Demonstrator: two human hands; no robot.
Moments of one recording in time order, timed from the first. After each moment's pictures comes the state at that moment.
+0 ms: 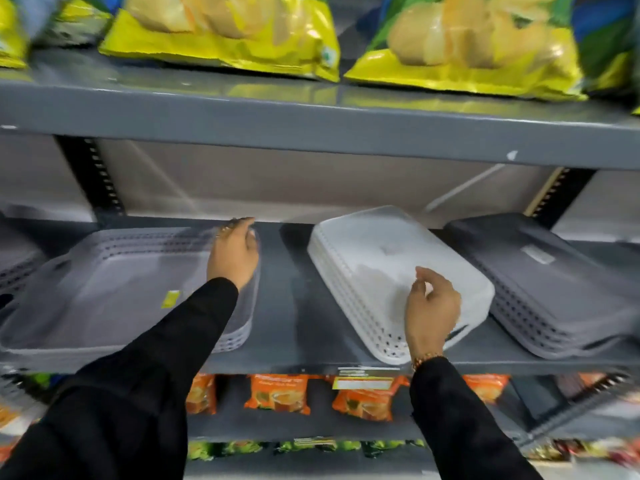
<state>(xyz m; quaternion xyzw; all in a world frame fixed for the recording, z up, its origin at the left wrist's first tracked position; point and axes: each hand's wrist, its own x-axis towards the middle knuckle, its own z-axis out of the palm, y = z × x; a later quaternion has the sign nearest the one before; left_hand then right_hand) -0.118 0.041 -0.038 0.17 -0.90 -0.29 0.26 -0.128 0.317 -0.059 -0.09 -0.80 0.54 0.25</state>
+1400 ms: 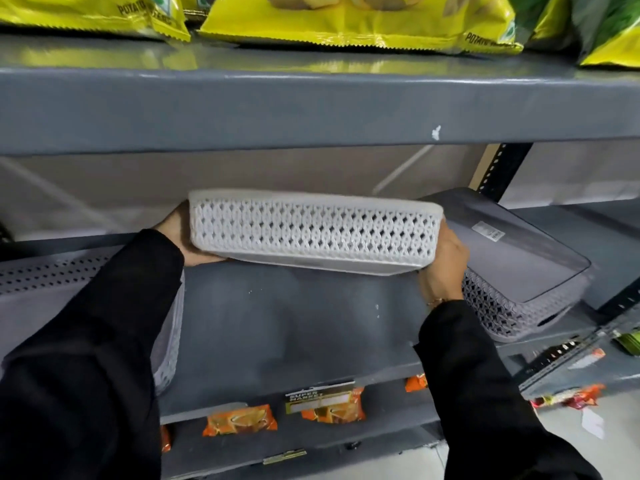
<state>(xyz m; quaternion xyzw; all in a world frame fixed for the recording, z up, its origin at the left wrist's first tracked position) -0.221 0.054 -0.009 0.22 -0.57 -0.78 -0.10 -0.229 0.407 -0.039 -0.07 -0.63 0.75 0.18</state>
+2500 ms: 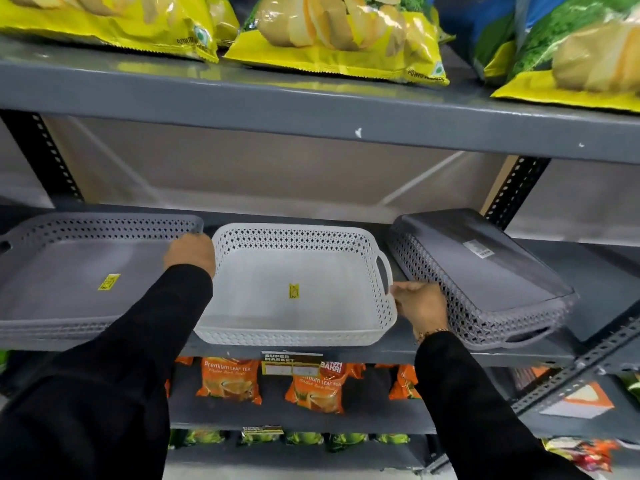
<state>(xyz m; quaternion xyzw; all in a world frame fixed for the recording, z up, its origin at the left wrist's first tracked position) -0.117 0.133 -0.023 0.35 -0.94 0.03 0.01 -0.189 0.455 -0.075 -0.09 -0.81 0.57 -0.01</state>
